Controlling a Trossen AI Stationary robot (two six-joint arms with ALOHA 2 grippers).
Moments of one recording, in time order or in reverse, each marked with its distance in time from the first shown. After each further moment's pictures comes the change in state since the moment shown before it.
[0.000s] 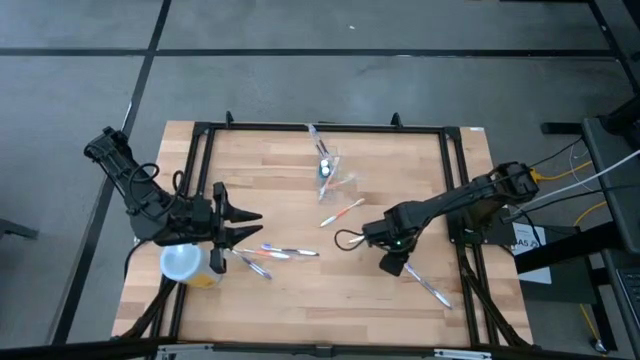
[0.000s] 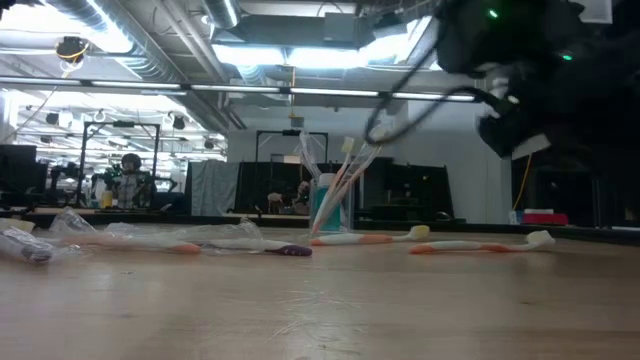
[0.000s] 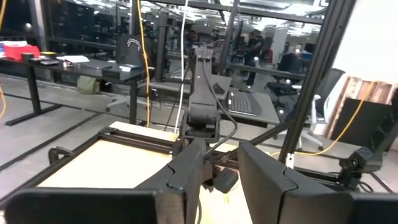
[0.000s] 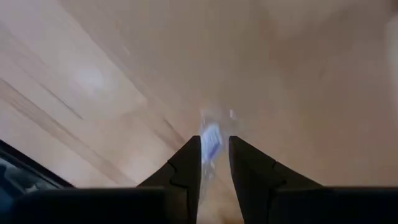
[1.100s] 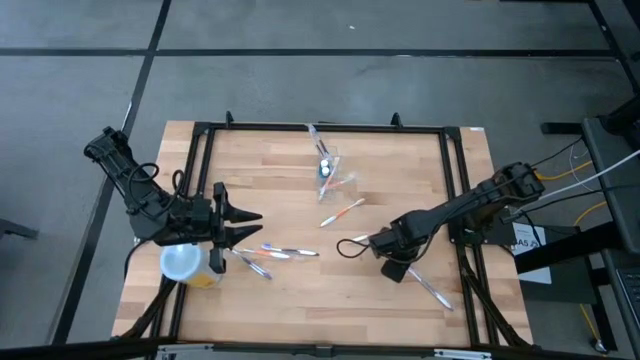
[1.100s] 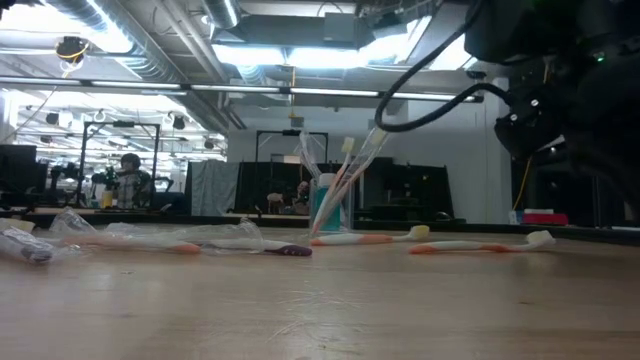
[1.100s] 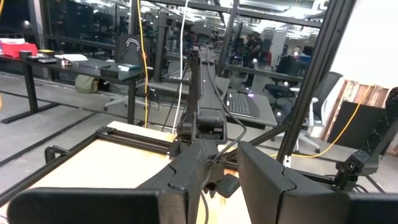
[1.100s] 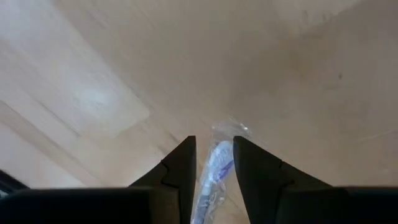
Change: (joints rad) left arm 0.001 0.000 0.000 0.007 0.004 -0.013; right arm 0.081 -0.036 -0.082 0.126 0.067 0.147
